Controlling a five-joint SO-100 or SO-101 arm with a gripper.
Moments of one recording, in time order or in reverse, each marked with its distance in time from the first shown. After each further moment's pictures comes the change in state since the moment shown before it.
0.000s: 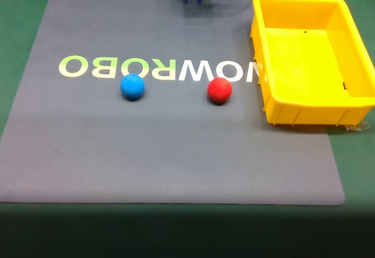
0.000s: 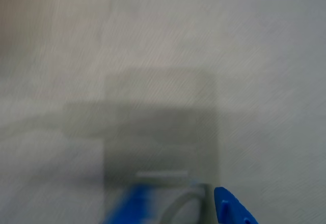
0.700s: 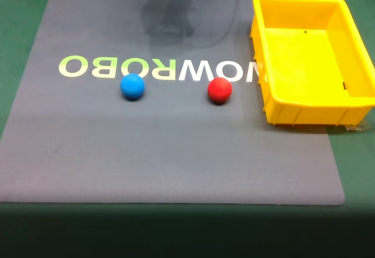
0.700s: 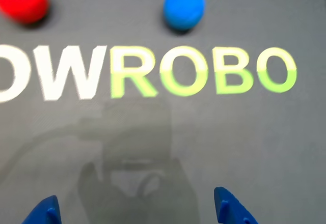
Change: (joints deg) arm 12.6 -67.9 -49.7 -22.3 -5.9
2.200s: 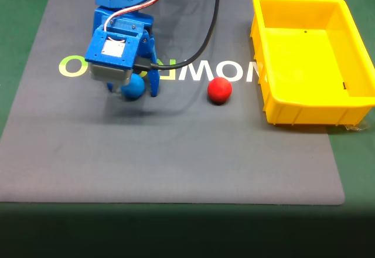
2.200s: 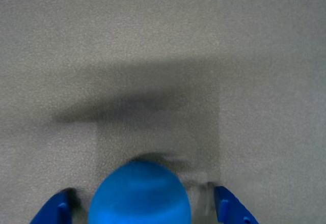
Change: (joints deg) arm 0.1 -71.8 -65.3 -2.7 4.3
